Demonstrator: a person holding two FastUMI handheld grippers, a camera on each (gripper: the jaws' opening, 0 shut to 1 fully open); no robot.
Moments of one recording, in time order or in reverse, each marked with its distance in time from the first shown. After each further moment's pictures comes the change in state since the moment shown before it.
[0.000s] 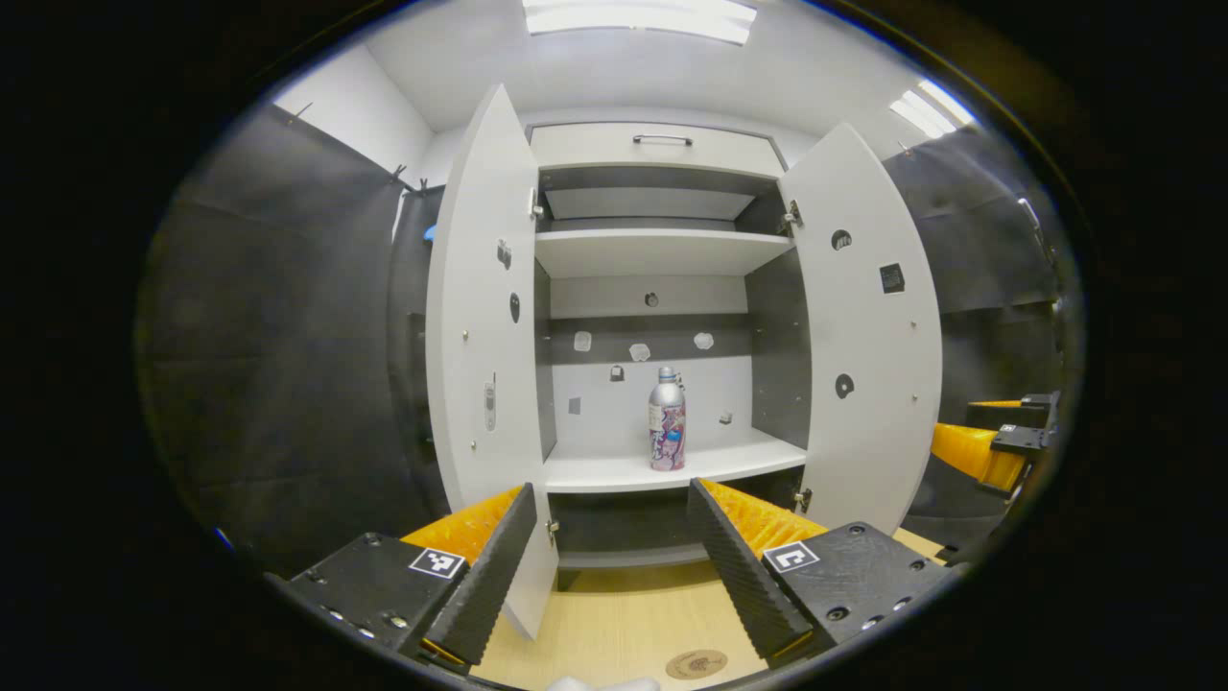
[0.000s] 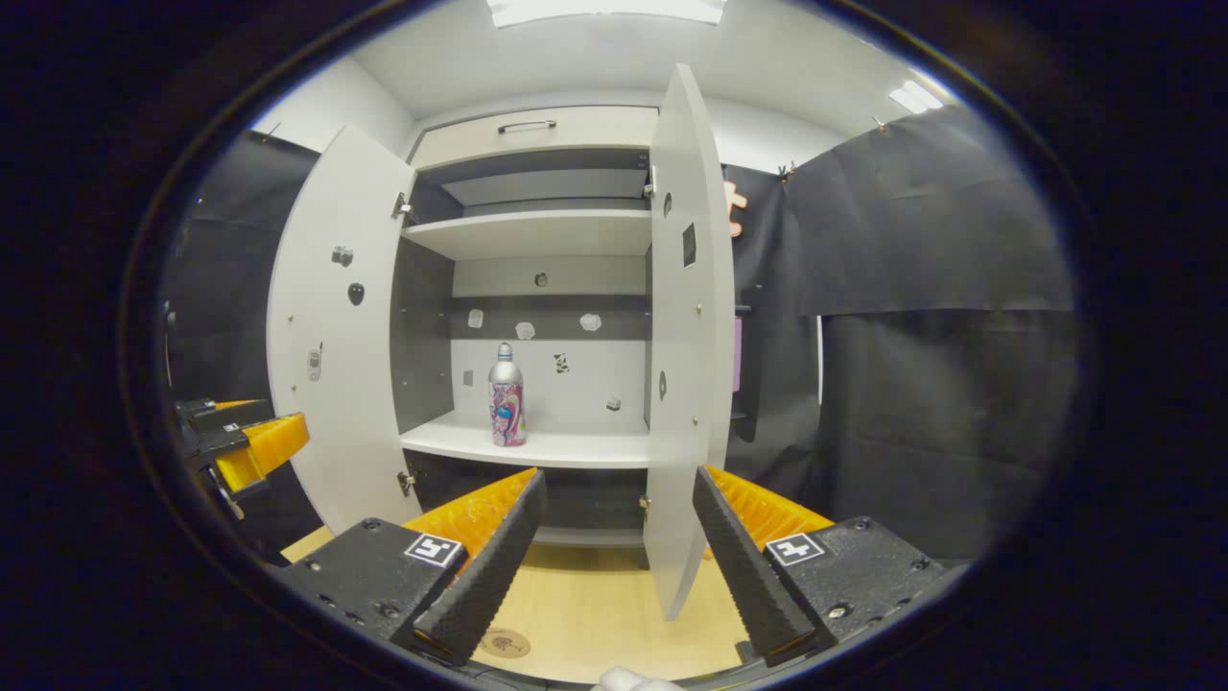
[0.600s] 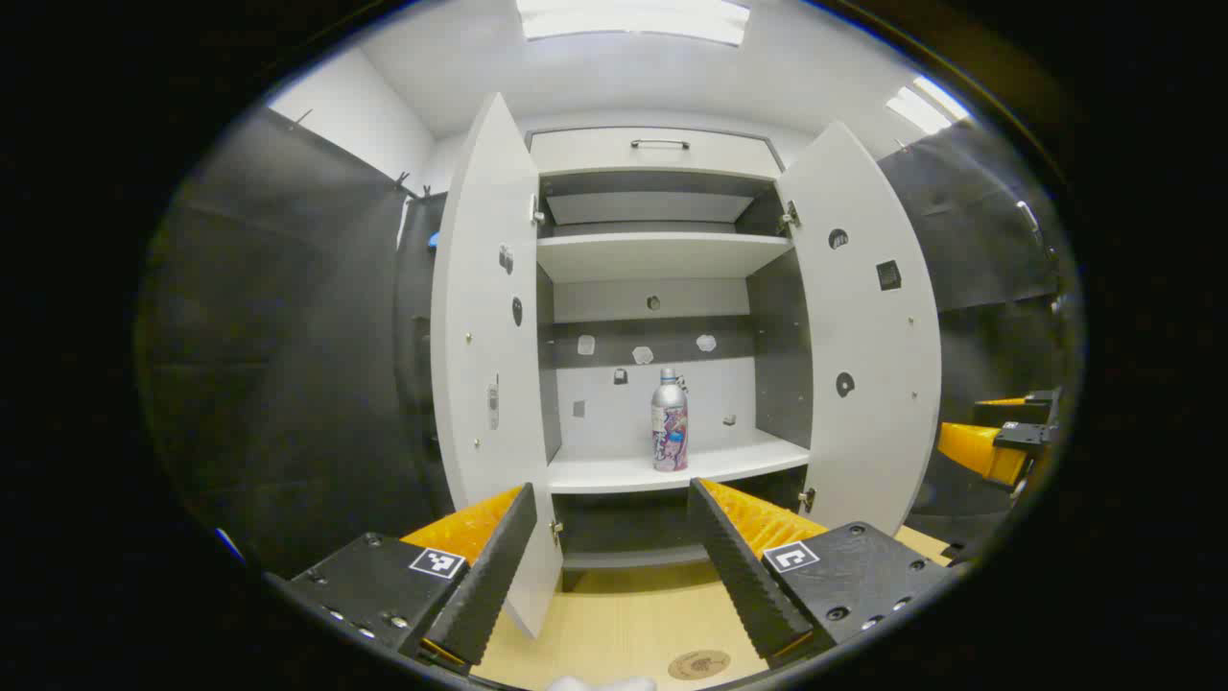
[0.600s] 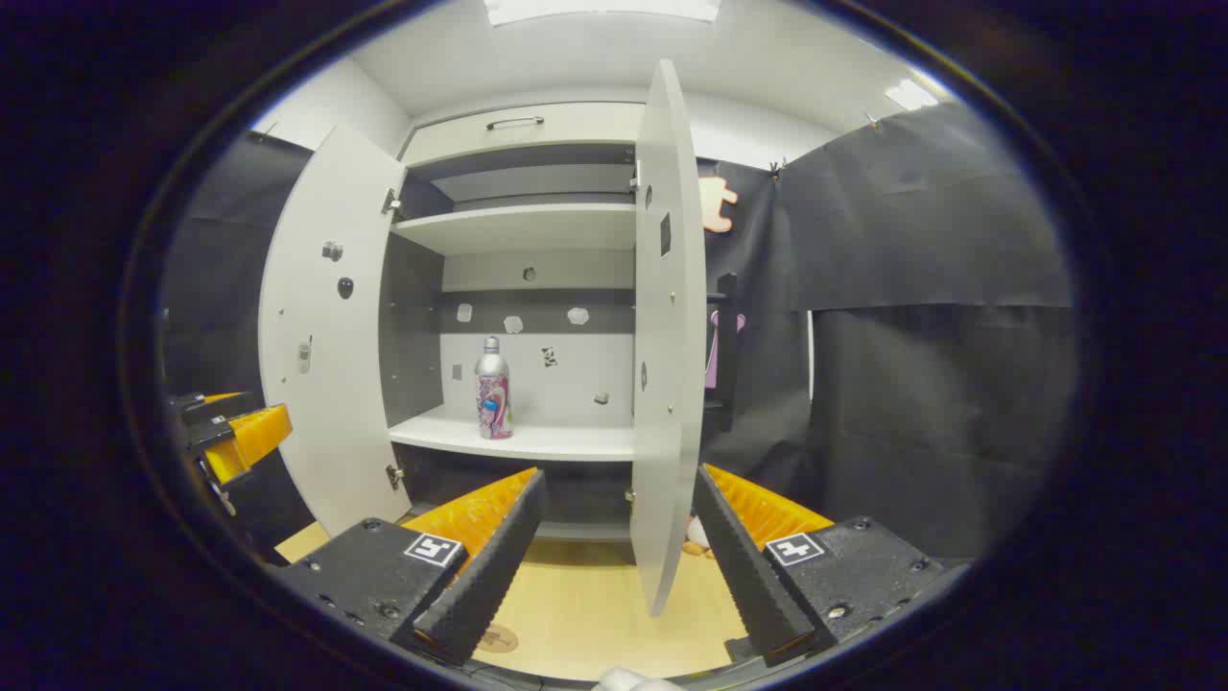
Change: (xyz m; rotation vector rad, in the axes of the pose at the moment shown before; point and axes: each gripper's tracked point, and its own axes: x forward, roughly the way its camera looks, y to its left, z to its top) left arm -0.012 -0.007 0.002 0.000 -0.021 0.007; right arm 0.002 -0.011 -0.009 0.005 0.005 -0.021
